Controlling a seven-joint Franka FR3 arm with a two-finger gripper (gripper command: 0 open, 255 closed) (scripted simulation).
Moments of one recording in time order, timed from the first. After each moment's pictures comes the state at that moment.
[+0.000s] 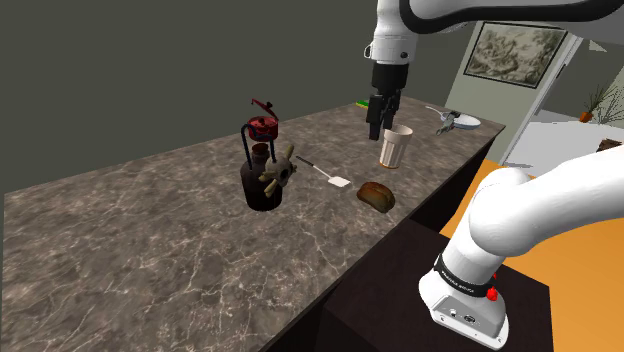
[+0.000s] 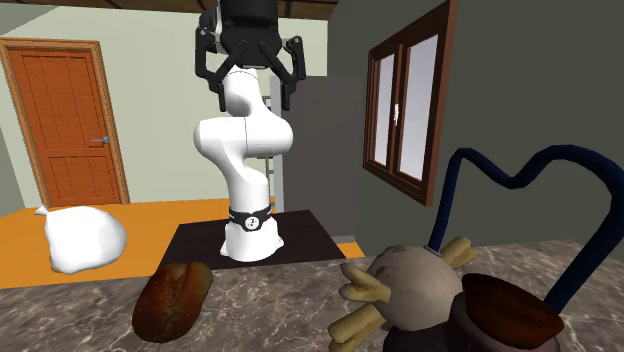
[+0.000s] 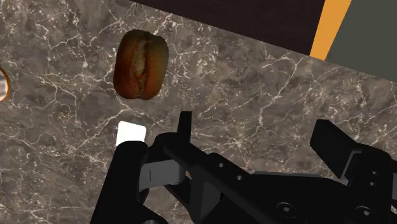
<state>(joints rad) -0.01 -0.74 0.01 -2.39 0.02 1.54 -0.06</state>
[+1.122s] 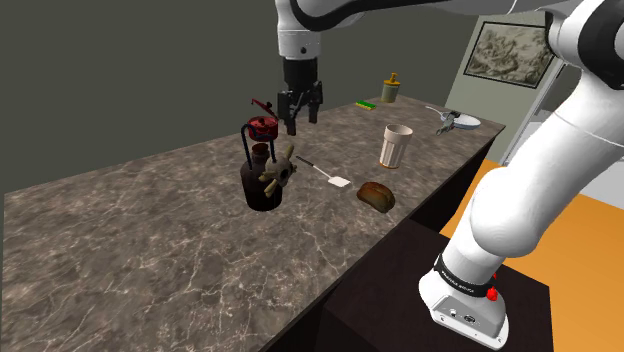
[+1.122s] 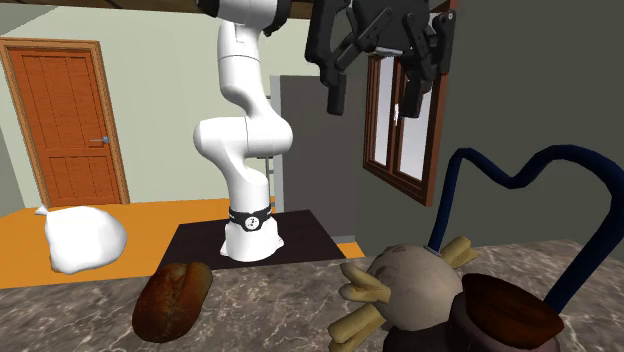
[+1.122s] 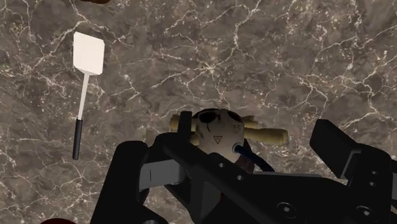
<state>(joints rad) 0.04 -0.20 0.20 -1.95 0.02 1.66 0.15</state>
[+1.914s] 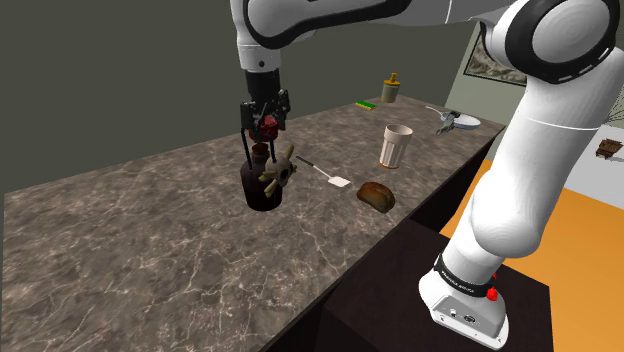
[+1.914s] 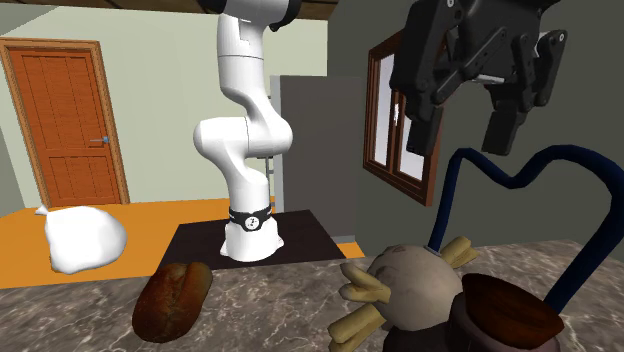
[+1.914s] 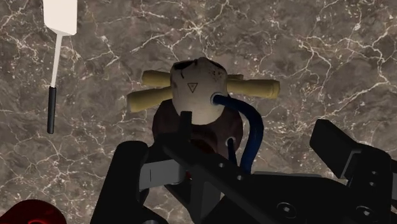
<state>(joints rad) 0.08 0.06 0.24 -1.74 -0.05 1.70 0.24</state>
